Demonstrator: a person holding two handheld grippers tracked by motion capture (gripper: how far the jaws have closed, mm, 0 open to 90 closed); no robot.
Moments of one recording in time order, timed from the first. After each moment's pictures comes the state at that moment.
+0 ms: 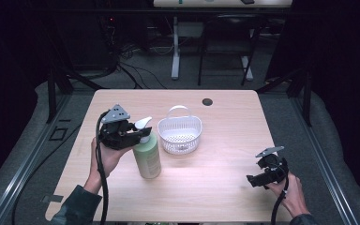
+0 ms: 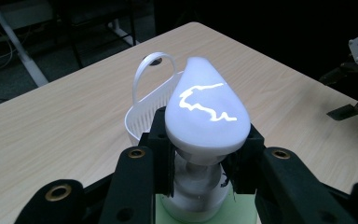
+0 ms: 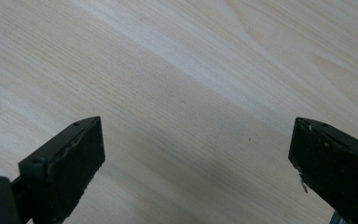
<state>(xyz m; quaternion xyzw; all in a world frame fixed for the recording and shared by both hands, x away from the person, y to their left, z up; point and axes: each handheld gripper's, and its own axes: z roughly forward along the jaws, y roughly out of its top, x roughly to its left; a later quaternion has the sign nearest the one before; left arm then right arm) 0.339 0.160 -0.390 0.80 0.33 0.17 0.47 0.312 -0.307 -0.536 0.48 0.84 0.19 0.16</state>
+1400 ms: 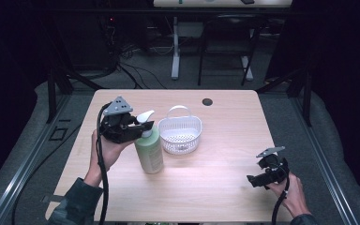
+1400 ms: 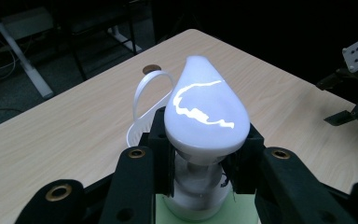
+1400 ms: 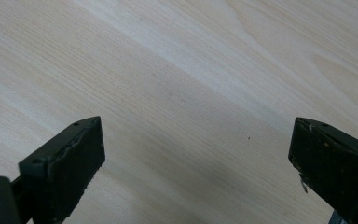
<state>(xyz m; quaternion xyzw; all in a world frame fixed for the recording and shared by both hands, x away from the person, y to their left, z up) 0.343 0.152 -0.366 0.81 0.32 0.18 0.47 0.311 -0.309 -0.535 0.48 0.84 0.19 0.16</state>
